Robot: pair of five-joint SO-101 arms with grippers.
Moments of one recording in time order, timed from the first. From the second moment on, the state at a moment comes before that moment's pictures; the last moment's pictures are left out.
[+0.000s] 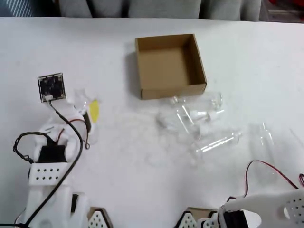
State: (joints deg) left arm -8.0 -55.5 67.0 38.0 11.3; right arm 74.5 32.0 -23.5 85.2 64.8
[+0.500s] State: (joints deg) left arm -8.0 -55.5 67.0 38.0 11.3; right arm 72.9 48.8 -39.6 76.6 49.5
